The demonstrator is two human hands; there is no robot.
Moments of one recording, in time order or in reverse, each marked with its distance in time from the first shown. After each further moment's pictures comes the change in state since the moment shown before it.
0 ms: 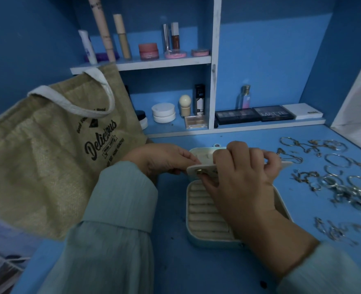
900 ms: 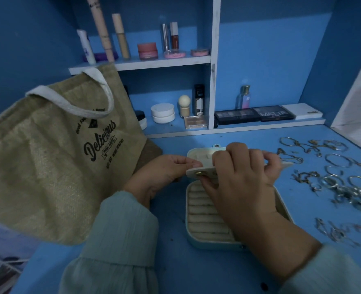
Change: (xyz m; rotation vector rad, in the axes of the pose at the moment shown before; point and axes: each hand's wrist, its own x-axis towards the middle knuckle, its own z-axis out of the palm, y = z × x) left_hand -0.003 -0.027 0.032 -0.360 0.316 0.117; right_hand -0.001 -0.001 -0.001 -0.013 -0.005 -0.002
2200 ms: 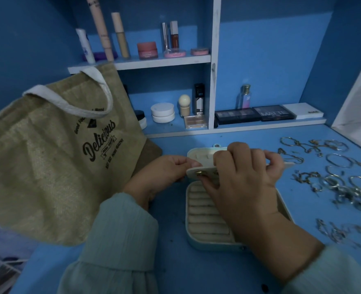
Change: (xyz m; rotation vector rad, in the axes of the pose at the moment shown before) left_hand -0.005 0.002 0.004 0.023 -0.010 0.042; right_hand 0.000 0.001 0.000 -0.005 -0.004 -0.003
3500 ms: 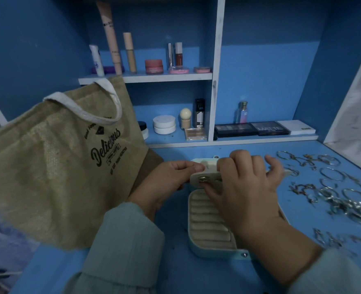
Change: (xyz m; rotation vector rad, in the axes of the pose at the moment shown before) left_hand -0.012 0.005 0.006 -0.128 0.126 0.038; right_hand 0.005 0.002 0.000 -0.001 0.050 0.008
